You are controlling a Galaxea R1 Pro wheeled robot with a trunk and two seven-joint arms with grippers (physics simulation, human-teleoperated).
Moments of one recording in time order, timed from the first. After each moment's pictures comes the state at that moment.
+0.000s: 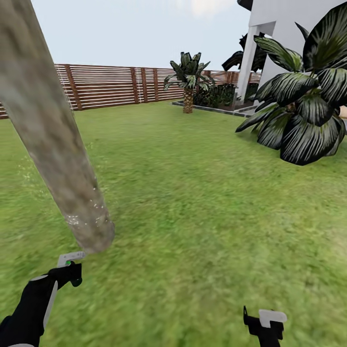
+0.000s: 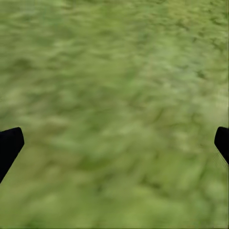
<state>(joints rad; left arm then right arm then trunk) -0.41 0.10 0.43 -1.08 -0.21 0.54 -0.24 -0.41 -0.04 -0.48 -0.16 0.49 -0.60 -0.20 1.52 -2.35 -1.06</state>
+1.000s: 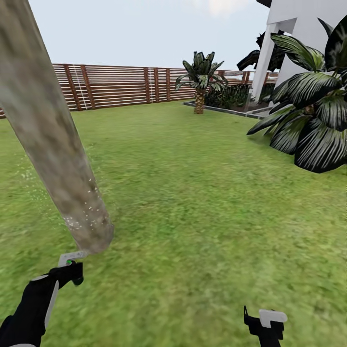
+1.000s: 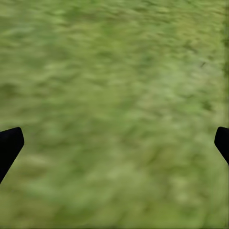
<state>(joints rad) -0.41 0.10 0.43 -1.09 -0.21 0.53 -0.24 -0.41 -0.04 -0.48 -0.16 0.49 -0.60 -0.20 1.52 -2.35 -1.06</state>
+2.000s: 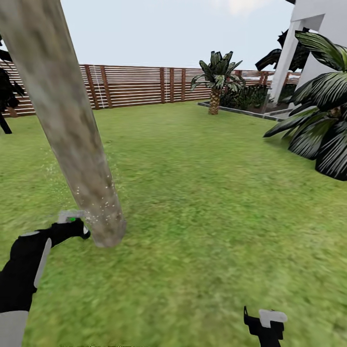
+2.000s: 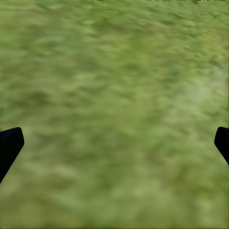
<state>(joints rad) -0.55 0.22 0.25 -1.37 -0.07 0.75 -0.34 -0.41 -0.04 -0.48 -0.16 0.49 -0.60 -0.20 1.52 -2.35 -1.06</state>
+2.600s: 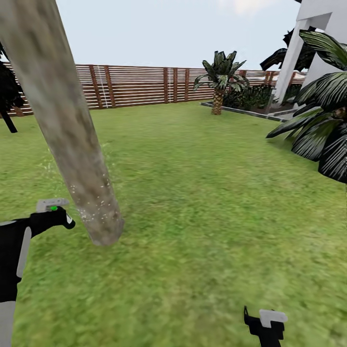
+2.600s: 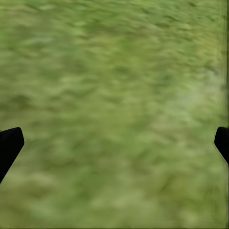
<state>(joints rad) -0.60 0.27 0.34 -1.46 -0.07 0.85 -0.34 -0.41 -0.05 -0.48 -0.16 0.49 -0.60 -0.20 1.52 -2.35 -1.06</state>
